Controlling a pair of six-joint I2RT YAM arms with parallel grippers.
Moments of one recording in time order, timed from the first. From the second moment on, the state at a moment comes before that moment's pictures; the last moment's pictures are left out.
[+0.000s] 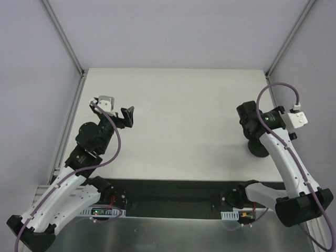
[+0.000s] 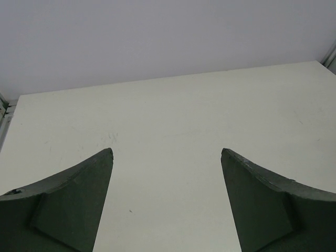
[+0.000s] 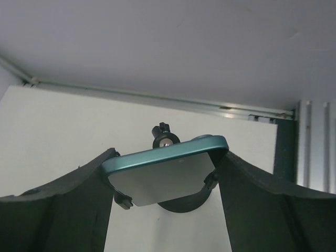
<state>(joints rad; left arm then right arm) -0.55 0.62 0.70 -0.03 -0.30 -0.03 0.37 1.14 1.21 -1.46 1.26 1.60</state>
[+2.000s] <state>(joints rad) -0.55 0.68 0.72 -0.06 -0.20 -0.09 0.91 0.90 0.87 -0.55 0.57 0.38</state>
